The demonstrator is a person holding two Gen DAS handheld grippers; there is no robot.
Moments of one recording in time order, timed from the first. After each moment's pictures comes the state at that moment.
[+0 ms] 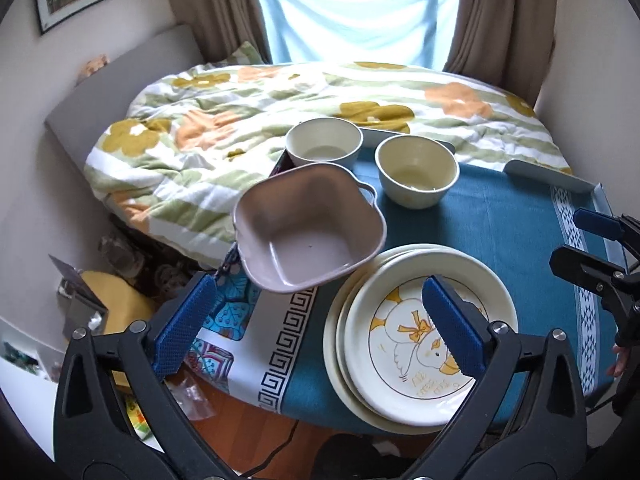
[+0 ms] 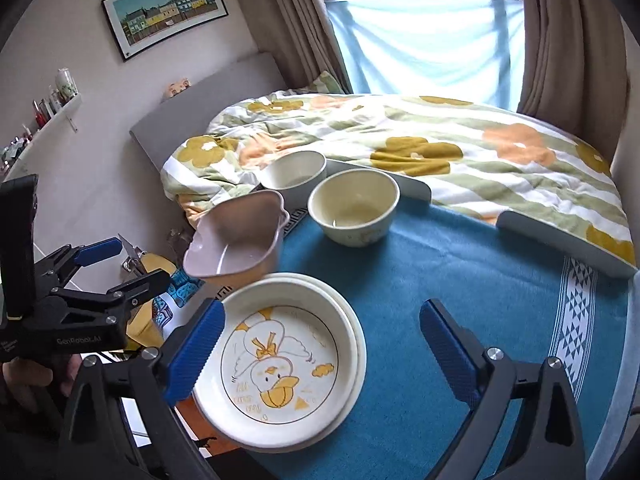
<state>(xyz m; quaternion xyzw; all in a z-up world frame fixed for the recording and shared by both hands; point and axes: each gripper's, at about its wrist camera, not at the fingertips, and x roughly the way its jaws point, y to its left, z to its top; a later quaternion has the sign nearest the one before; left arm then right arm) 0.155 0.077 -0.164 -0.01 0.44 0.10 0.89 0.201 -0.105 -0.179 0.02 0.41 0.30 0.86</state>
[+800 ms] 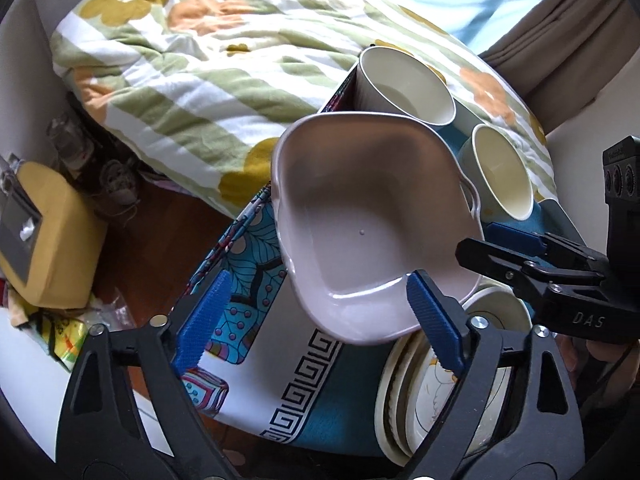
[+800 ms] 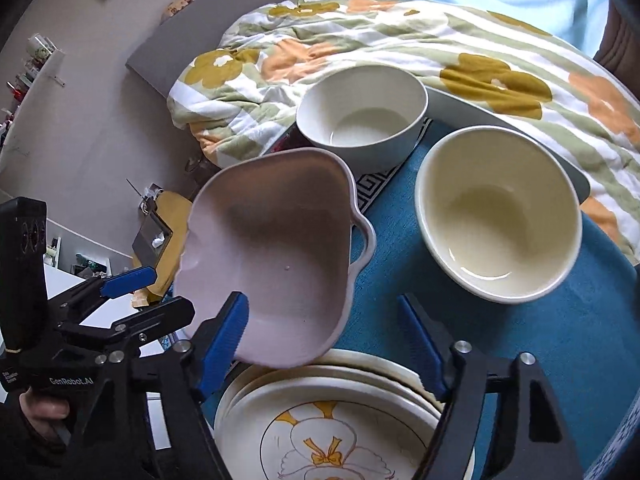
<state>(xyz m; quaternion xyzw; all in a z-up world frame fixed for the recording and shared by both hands) 0.229 0.201 -0.260 -0.20 0.55 0.07 0.81 0.321 0.052 -0.255 -0.01 0.57 0.35 0.75</state>
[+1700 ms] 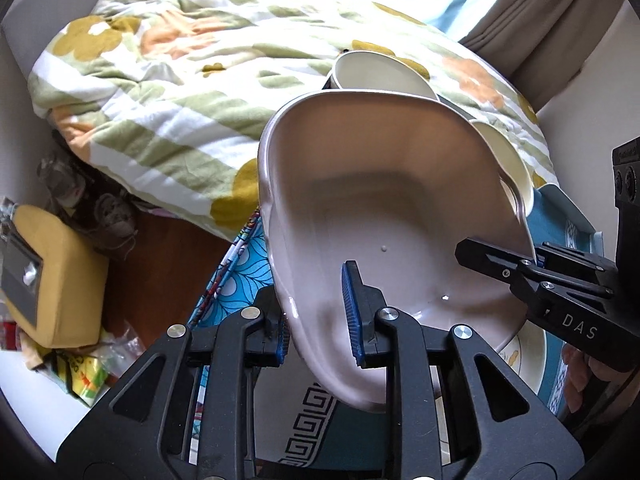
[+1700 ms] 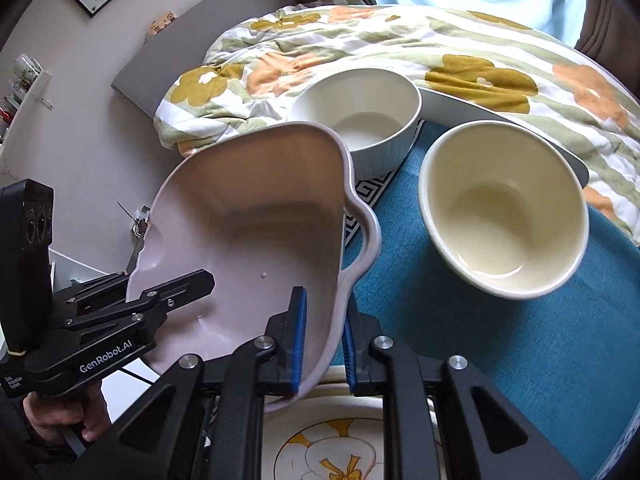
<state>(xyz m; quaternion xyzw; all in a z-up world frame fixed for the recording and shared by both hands) 0.247 0.191 -0.251 -0.14 0.54 0.03 0.83 0.311 0.048 -0.252 0.02 0.55 0.32 0.77</state>
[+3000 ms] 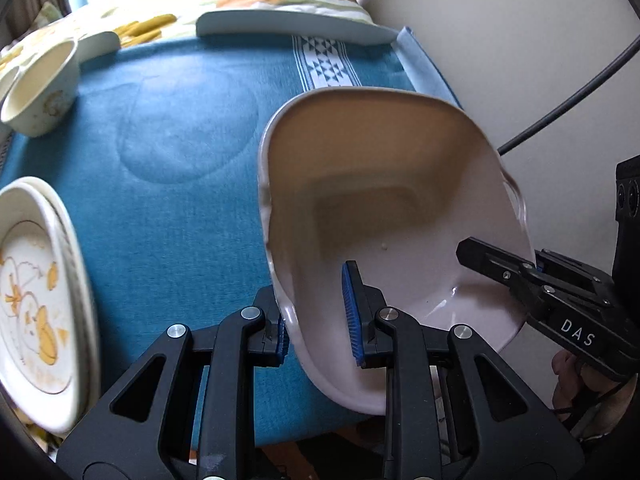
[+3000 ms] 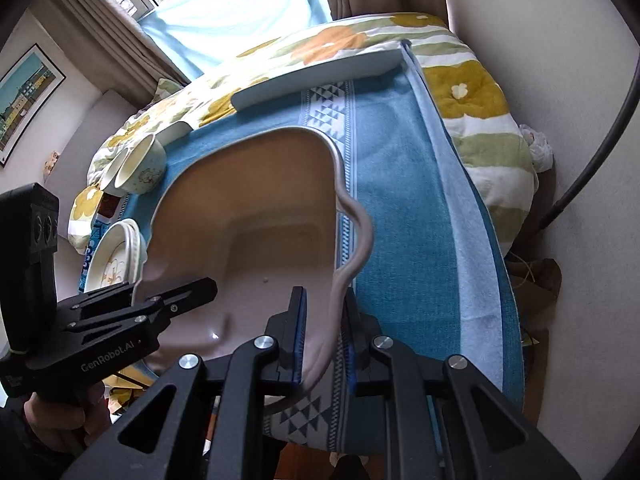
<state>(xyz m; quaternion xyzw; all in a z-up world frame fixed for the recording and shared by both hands) 0.173 -0.206 -0.277 -0.02 0.56 -0.21 0.80 0.116 -0.333 -0.265 0.17 0.52 0.07 0.84</state>
